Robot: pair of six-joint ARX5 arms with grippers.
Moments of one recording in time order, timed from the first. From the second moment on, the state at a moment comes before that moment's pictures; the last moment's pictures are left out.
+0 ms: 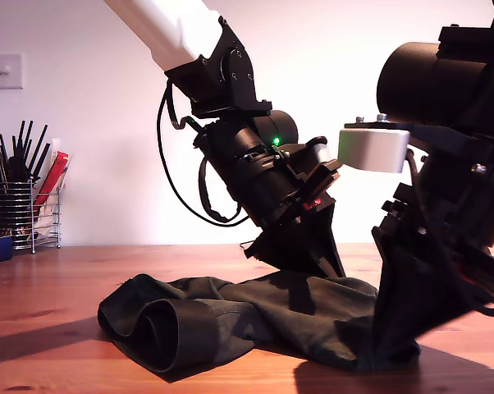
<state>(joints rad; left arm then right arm) -0.71 2.27 1.78 -0.81 0.60 0.21 0.57 1.48 0.65 -0.30 -0.25 -0.99</state>
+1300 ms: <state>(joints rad) -0.62 2.14 1.90 -1.10 0.13 0.25 0.49 1.48 1.00 -0.15 -0.09 -0.88</state>
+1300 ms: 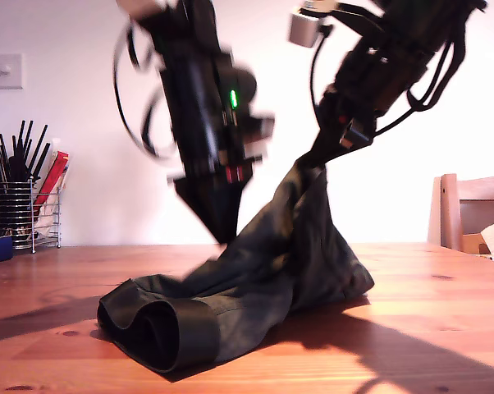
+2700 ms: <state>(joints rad) -0.62 2.09 1.58 -0.65 0.23 0.24 0.41 1.82 1.00 0.32 -0.04 -0.56</state>
